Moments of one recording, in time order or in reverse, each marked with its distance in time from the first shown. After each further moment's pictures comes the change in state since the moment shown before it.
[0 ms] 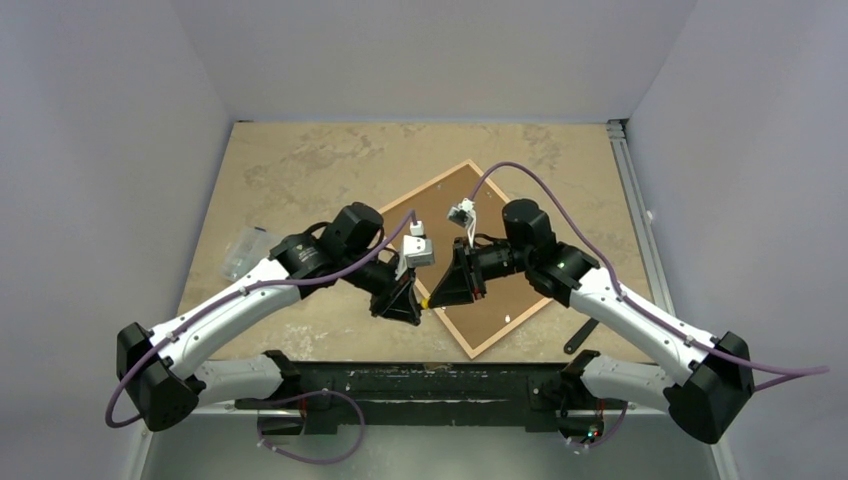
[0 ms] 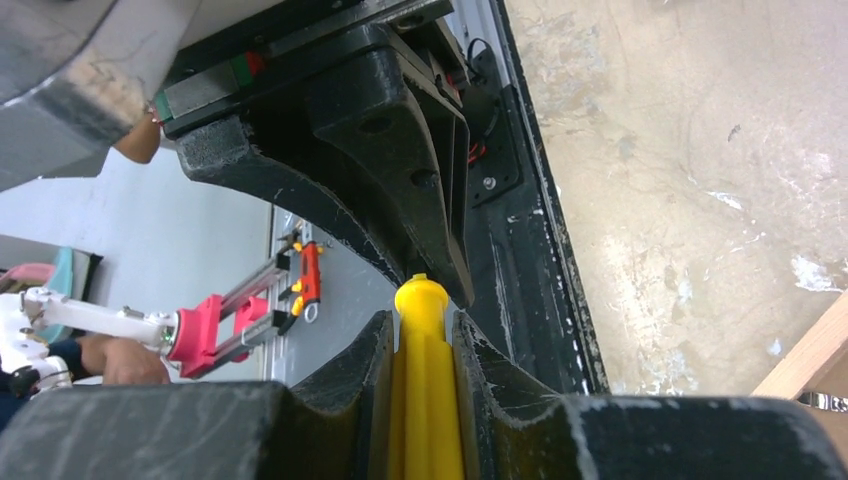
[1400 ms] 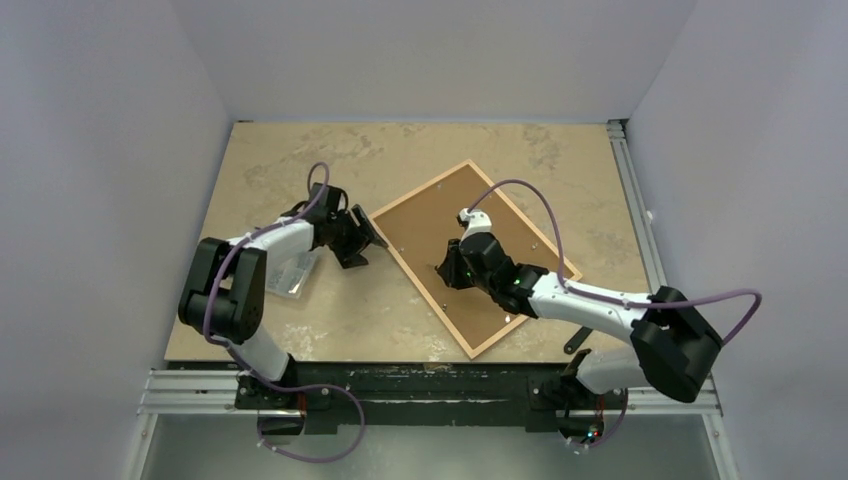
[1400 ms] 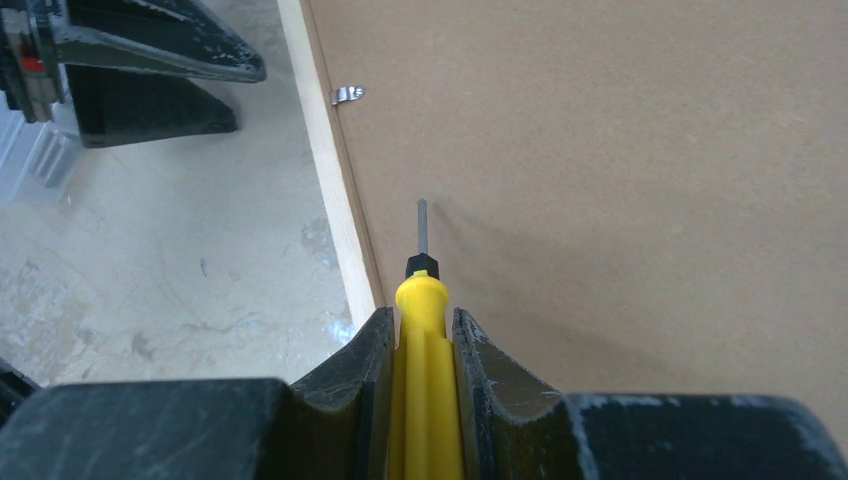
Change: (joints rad) left arm 0.554 0.473 -0.147 0.402 -0.497 -1.028; right arm 0.150 0.200 -0.191 0.192 1.155 0.118
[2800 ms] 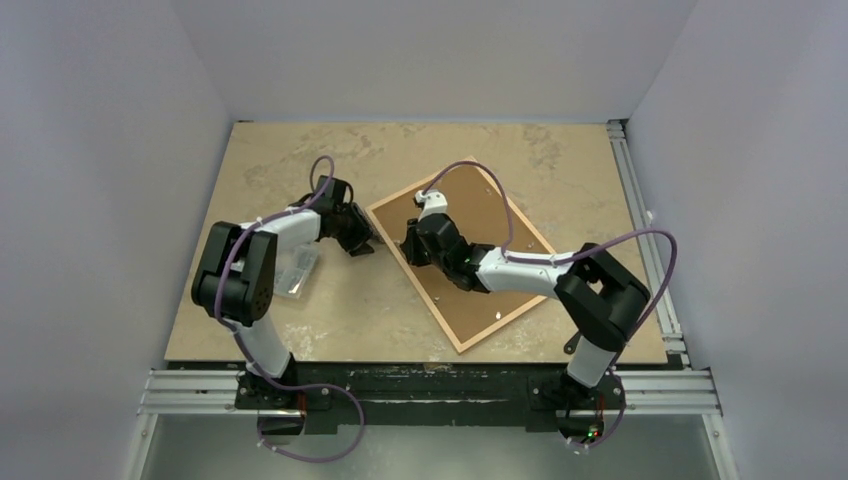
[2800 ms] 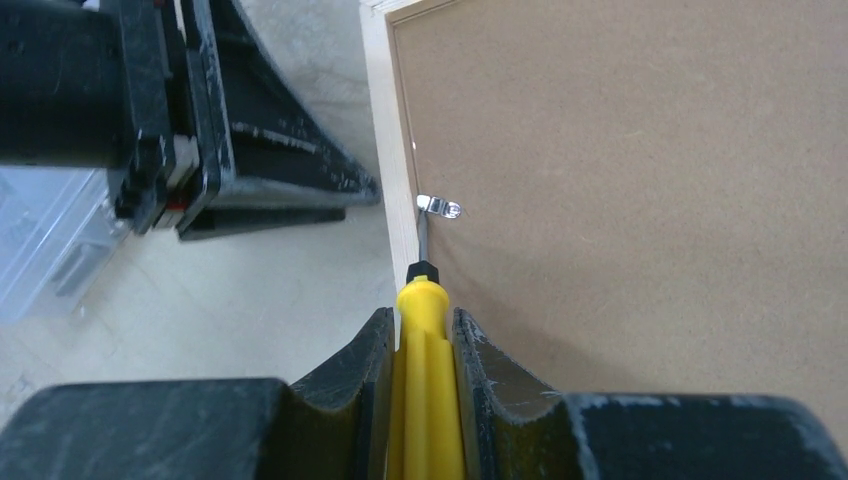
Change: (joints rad) left arm 0.000 0.142 0.097 0.040 -0.045 -0.024; right arm 0.037 0.401 0.272 0.204 0.045 -0.062
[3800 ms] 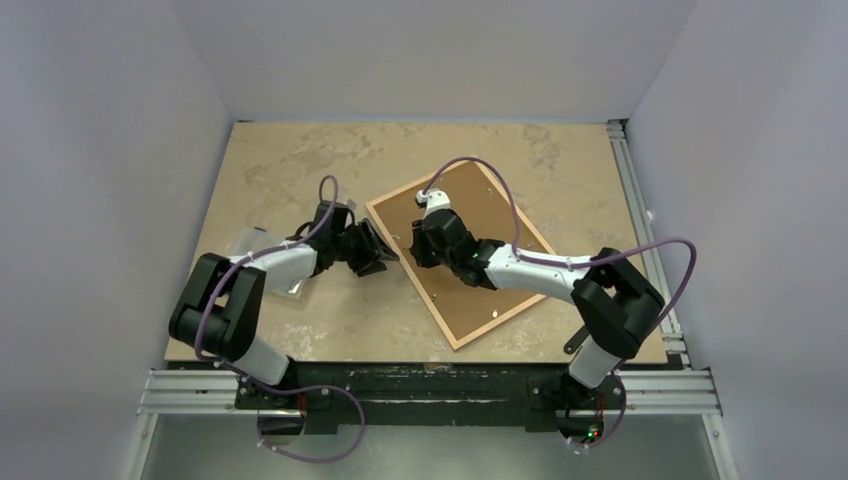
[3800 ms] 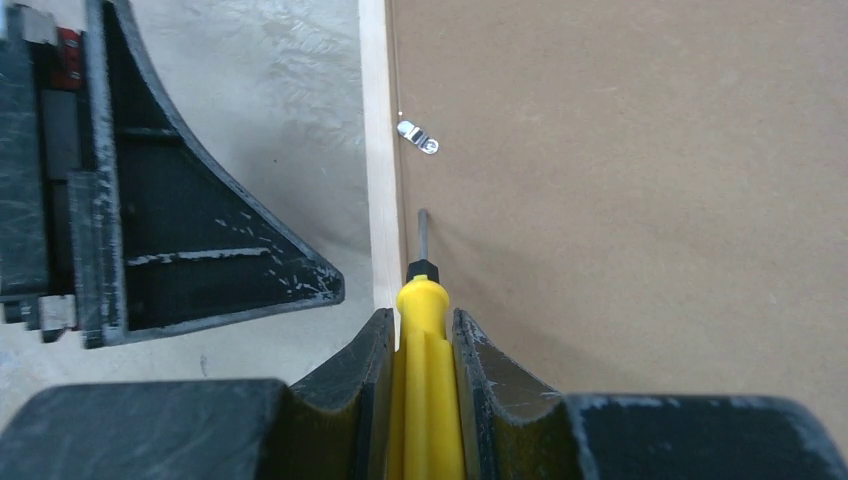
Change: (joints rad) left arm -0.085 -0.235 -0.282 0.240 0.129 -0.013; right arm -0.017 -0.055 0.040 -0.167 -0.027 -0.108
